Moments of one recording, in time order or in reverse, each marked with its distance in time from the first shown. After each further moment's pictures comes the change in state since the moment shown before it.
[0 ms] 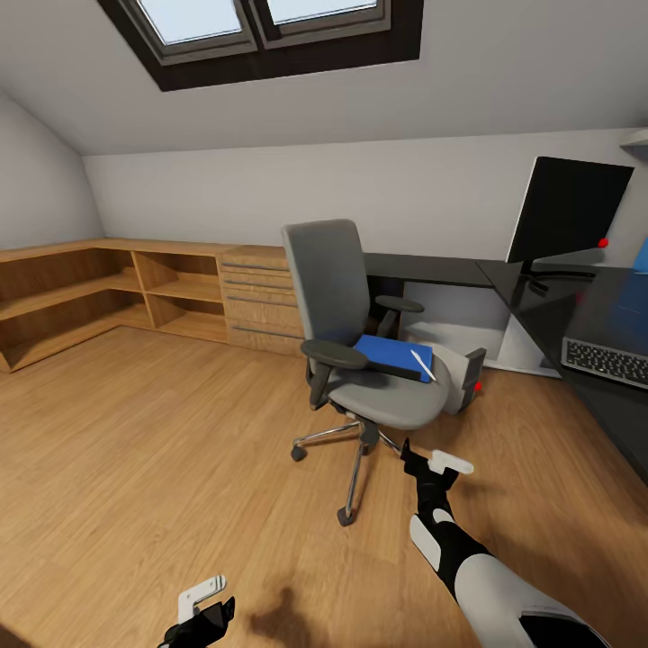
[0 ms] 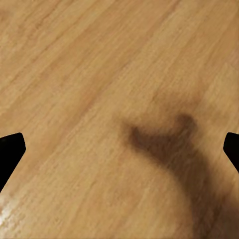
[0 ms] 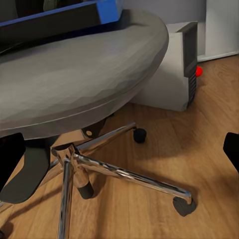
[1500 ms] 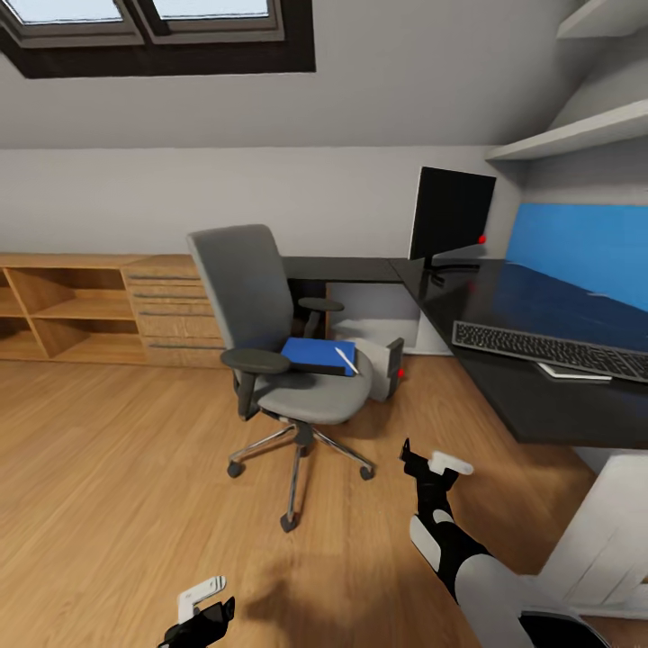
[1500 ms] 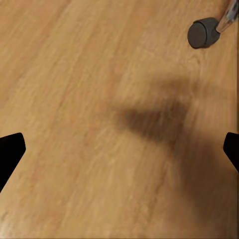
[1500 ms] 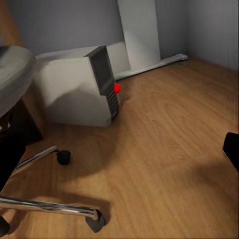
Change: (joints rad) left arm 0.000 0.000 0.000 0.000 0.000 0.000 -0.001; right arm 0.000 0.000 0.000 0.004 -0.002 0.000 0.001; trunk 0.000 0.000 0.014
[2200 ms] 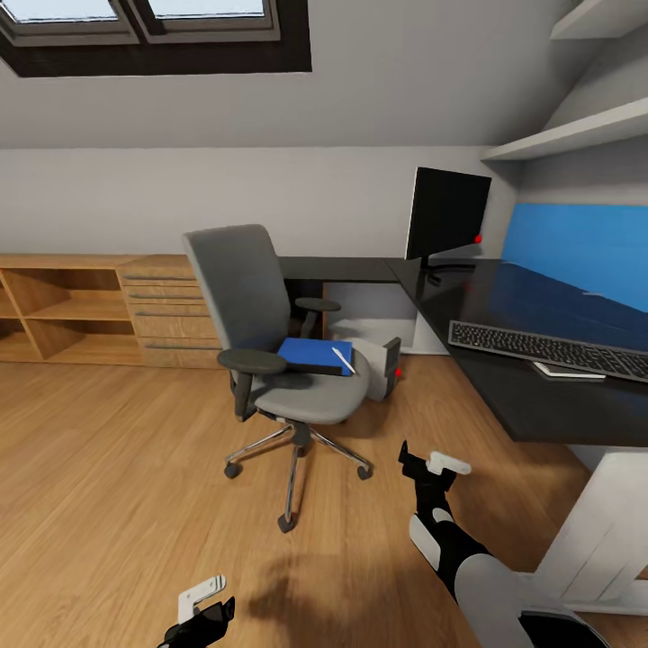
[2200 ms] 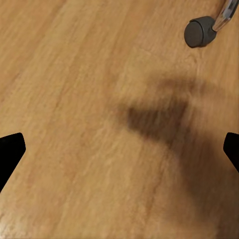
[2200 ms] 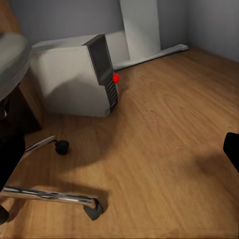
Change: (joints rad) left arm 0.000 0.000 0.000 0.000 0.000 0.000 0.000; right arm 0.000 0.001 0.000 -0.005 0.001 0.053 0.008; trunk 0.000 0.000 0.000
